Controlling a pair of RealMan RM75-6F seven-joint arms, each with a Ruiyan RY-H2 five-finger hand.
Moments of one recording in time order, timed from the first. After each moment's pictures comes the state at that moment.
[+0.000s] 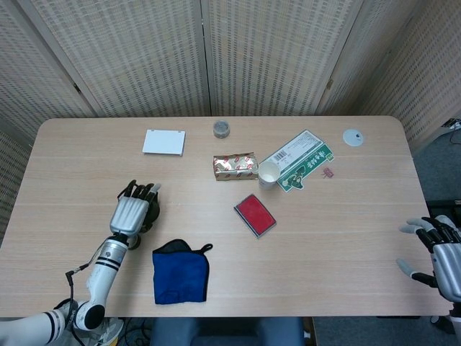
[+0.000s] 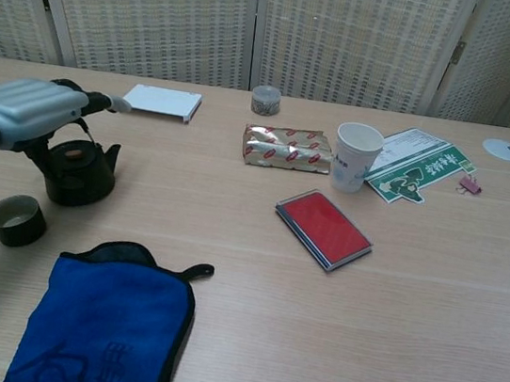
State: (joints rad) left arm -0.59 -1.62 -0.19 -1.34 1.16 1.08 0.55; right arm 0.00 -0.98 0.02 -1.71 -1.59 1.57 0.09
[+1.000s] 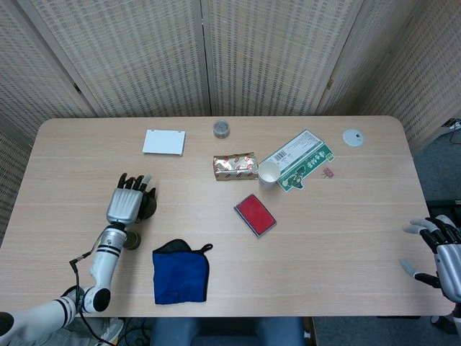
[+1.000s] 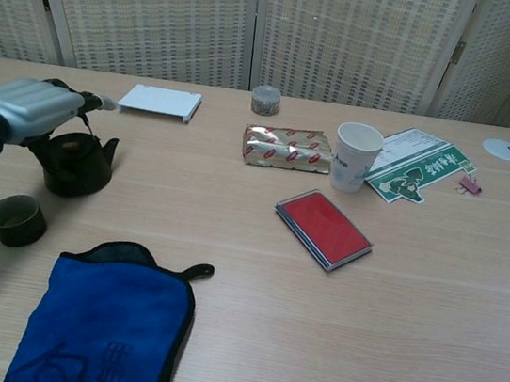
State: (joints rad) left arm -0.66 -1.70 -0.22 -1.12 1.05 1.02 0.58; right arm -0.01 -0.98 0.03 -1.70 -1.58 1.57 0.10
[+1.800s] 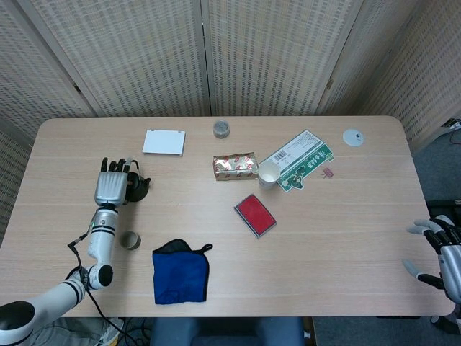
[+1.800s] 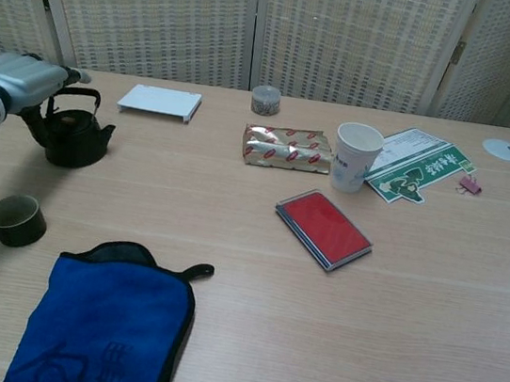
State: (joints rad) left arm -0.75 -1.78 -0.30 -0.83 0.93 0.93 0.58; right arm -0.02 -0.98 0.03 -1.70 -1.57 1.58 0.10
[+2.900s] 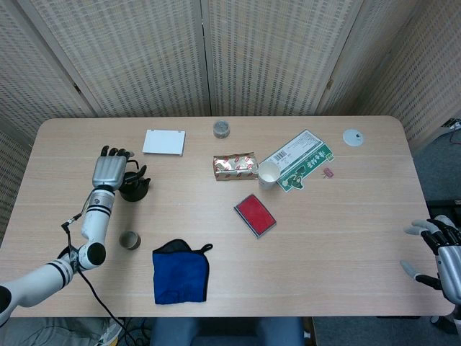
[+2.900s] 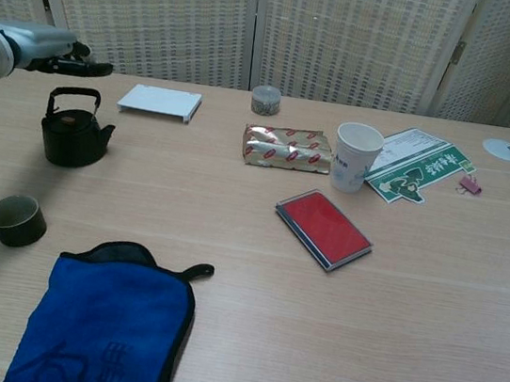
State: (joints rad) left arm -0.87 -1.61 -0.32 -0.97 0.70 0.77 0.58; right arm -0.02 -0.98 0.03 -1.71 -1.58 1.58 0.09
